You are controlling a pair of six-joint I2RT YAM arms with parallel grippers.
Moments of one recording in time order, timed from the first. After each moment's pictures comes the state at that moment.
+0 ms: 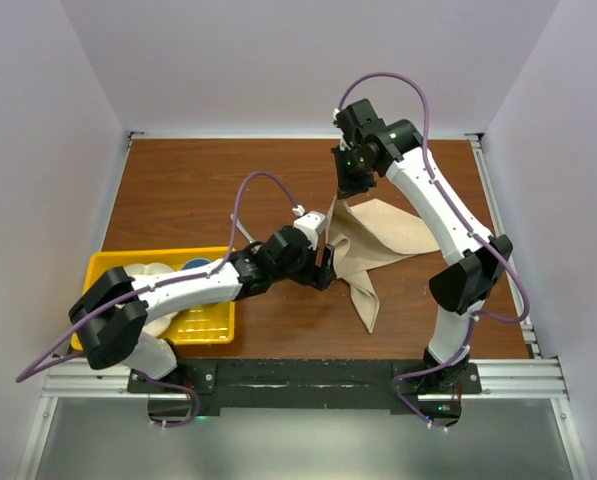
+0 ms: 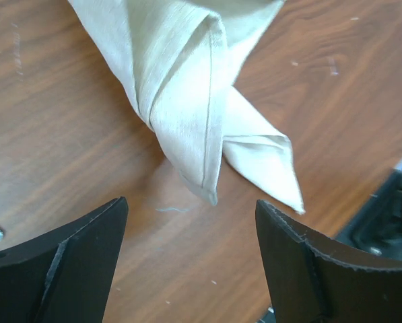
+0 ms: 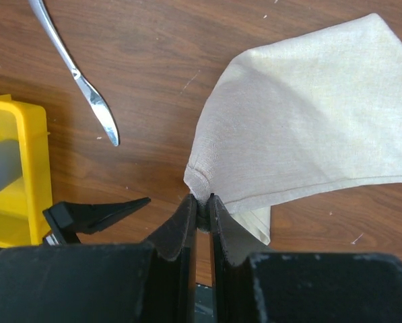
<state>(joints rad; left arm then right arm) -0.95 1.47 0.90 -0.04 -0.05 -0.50 0.53 1.86 2.09 -1.27 0.06 0.35</state>
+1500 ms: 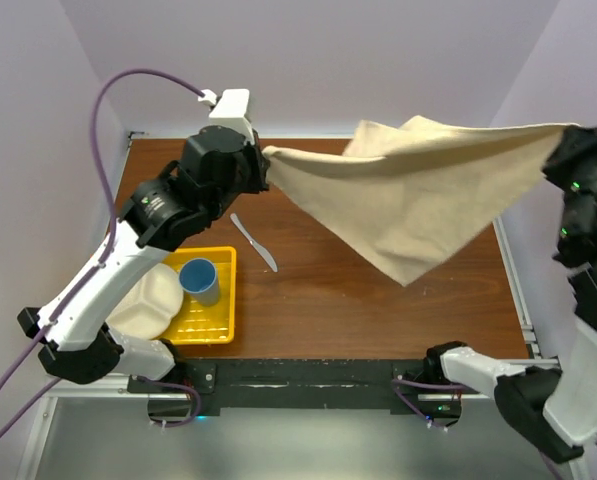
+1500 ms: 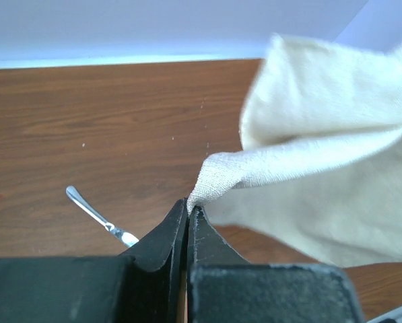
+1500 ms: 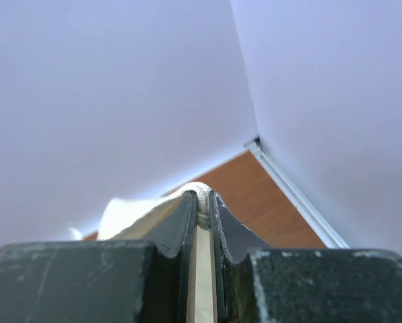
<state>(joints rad) -0.83 1.36 1.80 -0.81 -0.48 -0.44 0.26 1.19 2.23 -1.03 0.69 0.29</state>
